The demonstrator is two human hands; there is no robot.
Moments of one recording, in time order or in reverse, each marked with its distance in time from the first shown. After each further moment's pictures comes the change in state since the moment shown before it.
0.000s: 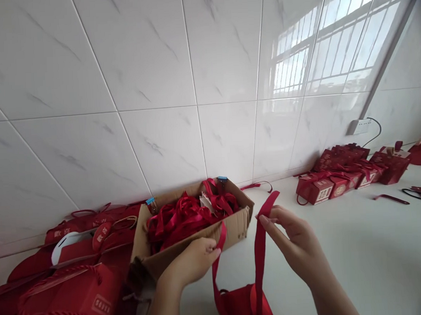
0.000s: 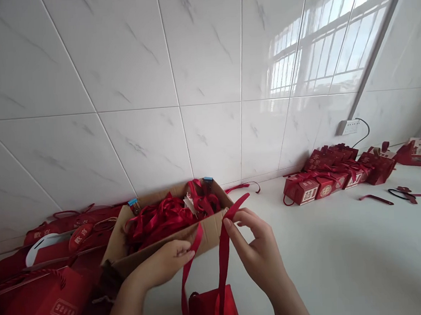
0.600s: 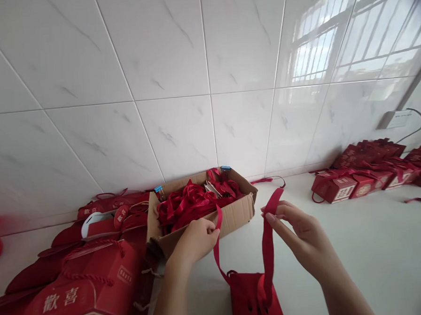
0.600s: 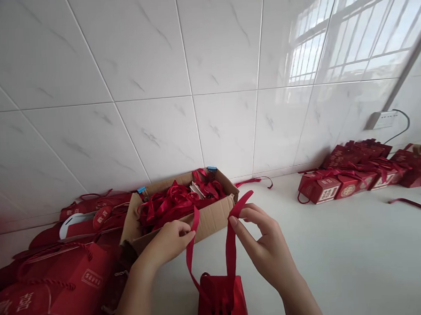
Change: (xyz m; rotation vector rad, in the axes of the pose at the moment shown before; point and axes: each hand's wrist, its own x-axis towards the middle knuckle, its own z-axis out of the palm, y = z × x) left_hand -0.008 0.001 -0.012 0.122 0.314 -0.034; right_hand -0.001 0.006 0.003 0.005 -0.108 0.000
